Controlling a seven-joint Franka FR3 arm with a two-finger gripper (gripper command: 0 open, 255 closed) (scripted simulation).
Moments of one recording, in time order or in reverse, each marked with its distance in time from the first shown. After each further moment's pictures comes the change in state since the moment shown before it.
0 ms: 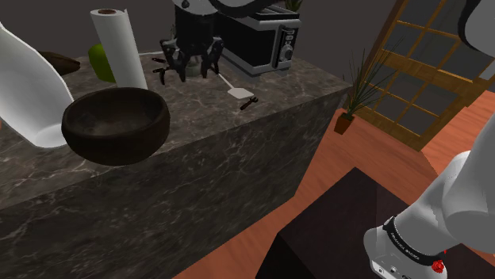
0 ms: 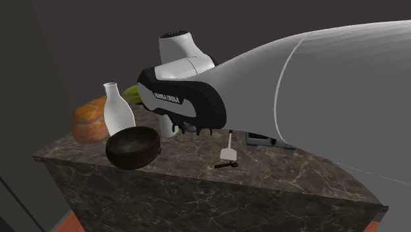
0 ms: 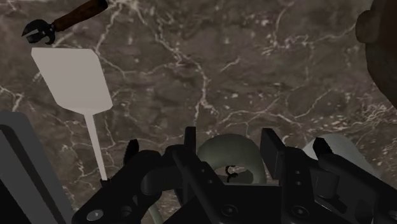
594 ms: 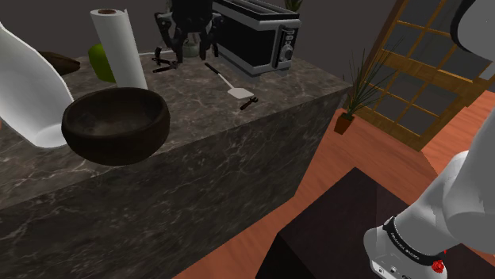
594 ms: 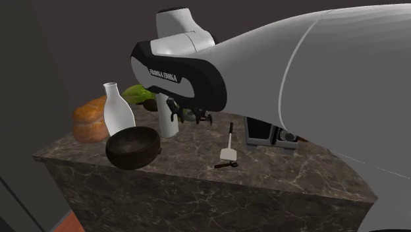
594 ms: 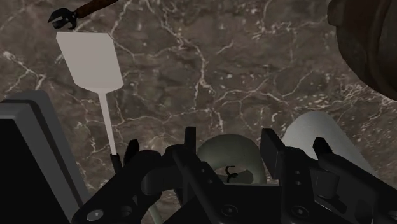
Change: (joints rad) arm 0.018 0.025 0.005 0.154 -0.005 -0.130 -0.019
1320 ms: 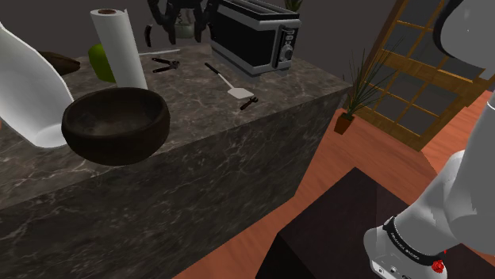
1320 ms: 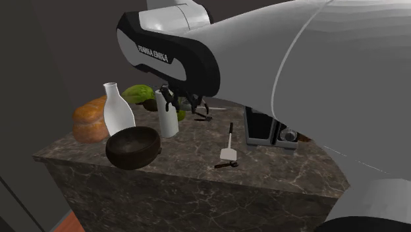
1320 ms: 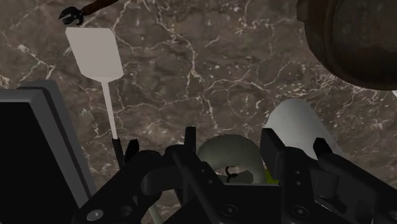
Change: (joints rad) arm 0.054 0.060 0.009 0.197 -0.033 -0.147 0.009
